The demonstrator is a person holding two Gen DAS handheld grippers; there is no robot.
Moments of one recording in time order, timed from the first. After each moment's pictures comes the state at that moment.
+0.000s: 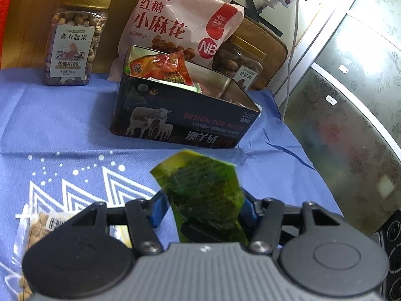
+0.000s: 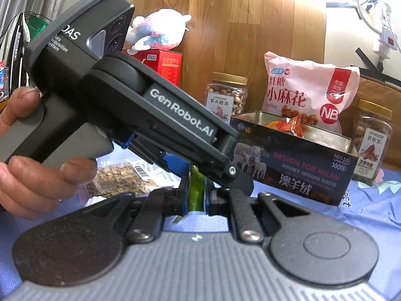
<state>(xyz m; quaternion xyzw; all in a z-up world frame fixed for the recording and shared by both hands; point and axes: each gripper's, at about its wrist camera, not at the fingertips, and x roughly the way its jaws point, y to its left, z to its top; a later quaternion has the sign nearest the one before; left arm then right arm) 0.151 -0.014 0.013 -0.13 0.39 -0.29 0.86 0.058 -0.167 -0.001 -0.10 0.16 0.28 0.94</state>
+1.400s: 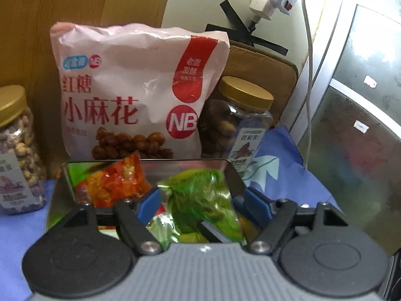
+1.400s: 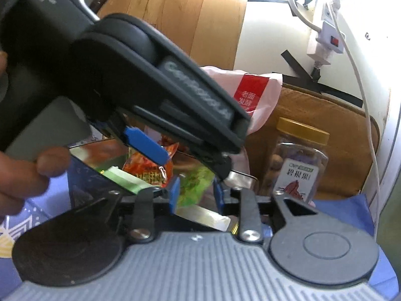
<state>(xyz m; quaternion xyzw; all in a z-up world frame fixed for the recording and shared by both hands) 0.280 -0.117 0.064 -0.04 0.33 -0.27 0.90 0.186 -0.233 0.019 -0.12 0.11 0.12 0.98</state>
